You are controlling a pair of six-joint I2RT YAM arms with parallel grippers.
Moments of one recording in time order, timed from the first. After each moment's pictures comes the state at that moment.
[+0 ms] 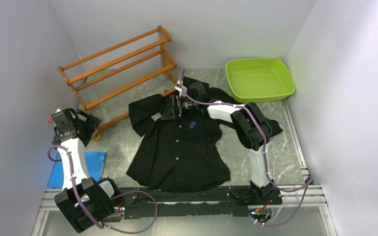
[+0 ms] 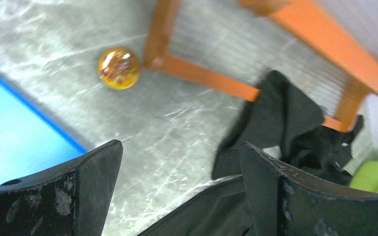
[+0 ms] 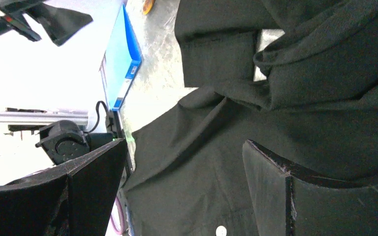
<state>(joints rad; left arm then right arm) 0.53 1.04 0.78 -0.50 0.20 -0.63 0.58 2.11 1.37 0.21 -0.83 0.60</state>
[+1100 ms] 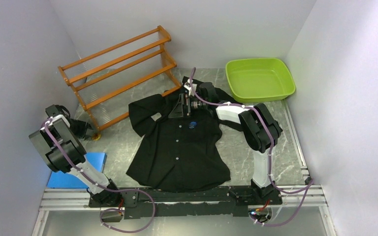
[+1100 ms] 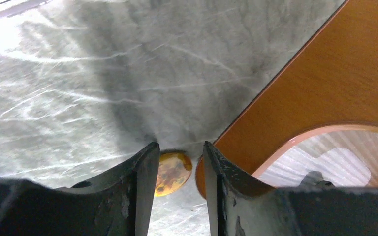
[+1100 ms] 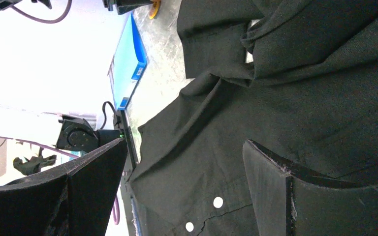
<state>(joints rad) 0.66 1.72 1.00 -0.43 0.16 -0.73 0.51 2.01 1.23 0.29 -0.88 0.62</state>
